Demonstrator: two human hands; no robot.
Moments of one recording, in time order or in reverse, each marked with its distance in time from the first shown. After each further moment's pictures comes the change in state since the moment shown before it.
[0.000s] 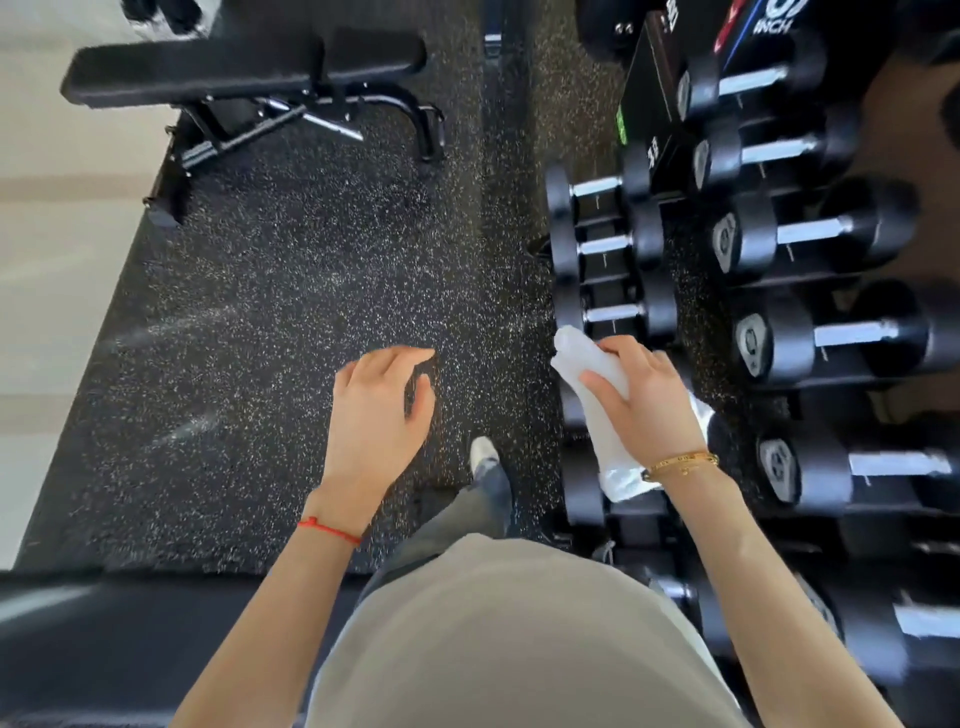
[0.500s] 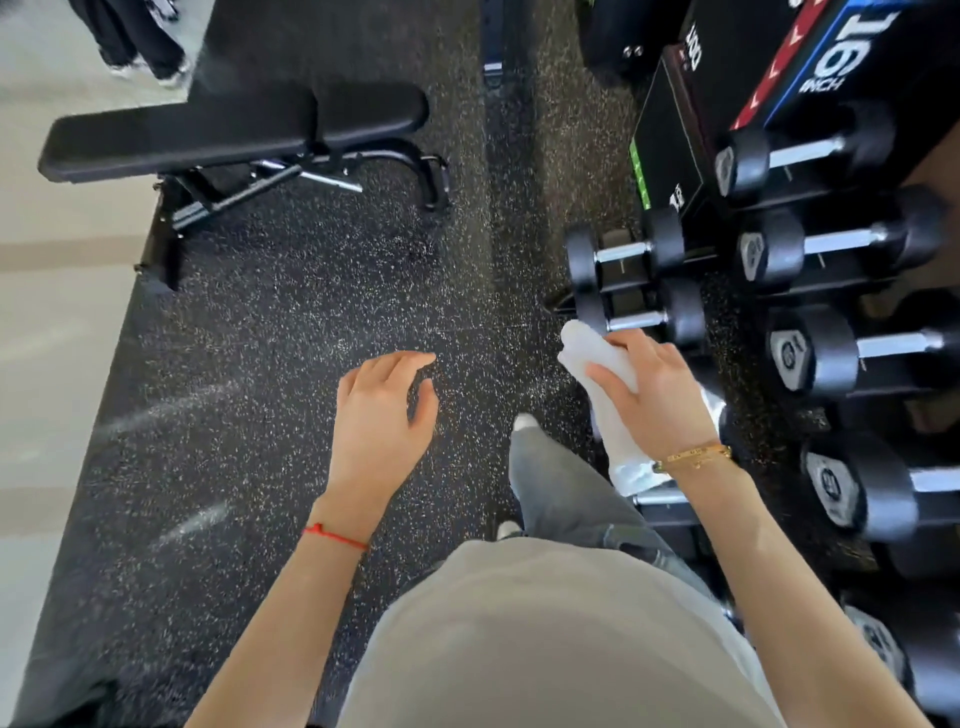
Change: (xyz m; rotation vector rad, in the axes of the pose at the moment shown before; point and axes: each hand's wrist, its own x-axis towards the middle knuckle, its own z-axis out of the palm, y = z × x) left_hand 0.273 -0.060 -0.012 -0.021 -0.059 -0.005; right_hand 0.275 -0.046 0.006 -0.006 0.024 0.033
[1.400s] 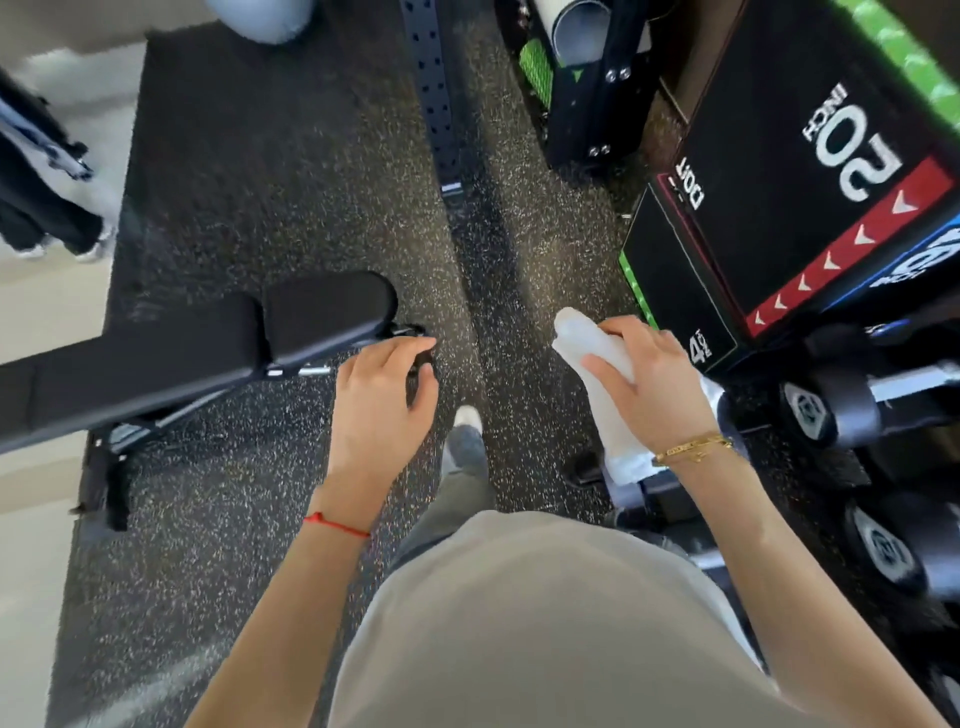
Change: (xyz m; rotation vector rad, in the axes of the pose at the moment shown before) left_hand 0.646 -0.024 0.008 -0.050 -0.005 0.197; right_hand 0.590 -0.020 -0.017 0.027 0.150 0.058
